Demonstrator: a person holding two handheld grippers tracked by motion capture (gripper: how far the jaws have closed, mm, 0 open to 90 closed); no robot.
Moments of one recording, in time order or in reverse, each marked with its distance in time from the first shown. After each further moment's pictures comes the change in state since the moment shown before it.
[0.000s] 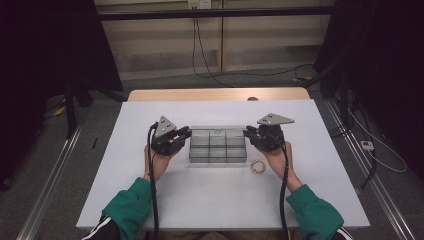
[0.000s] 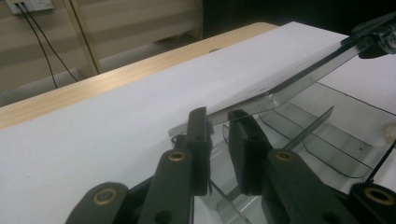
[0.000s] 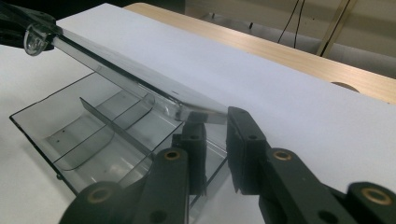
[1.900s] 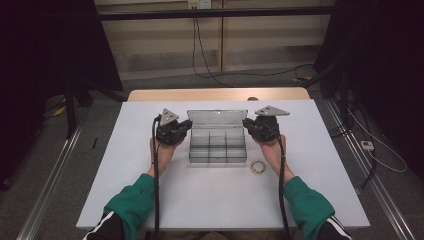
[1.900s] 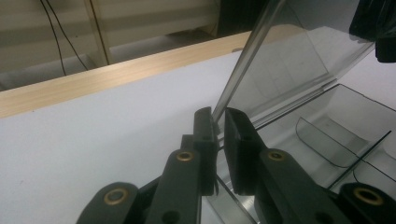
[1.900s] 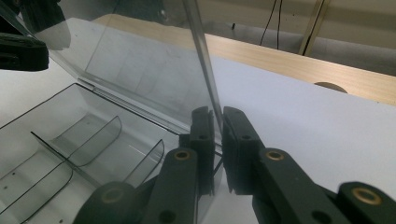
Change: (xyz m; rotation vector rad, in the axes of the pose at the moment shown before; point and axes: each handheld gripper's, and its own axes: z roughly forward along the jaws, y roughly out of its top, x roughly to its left) left arm 0.021 -0.001 0.037 0.015 0.044 -0.092; right arm -0.016 0.006 0.032 -0.013 -0.065 0.077
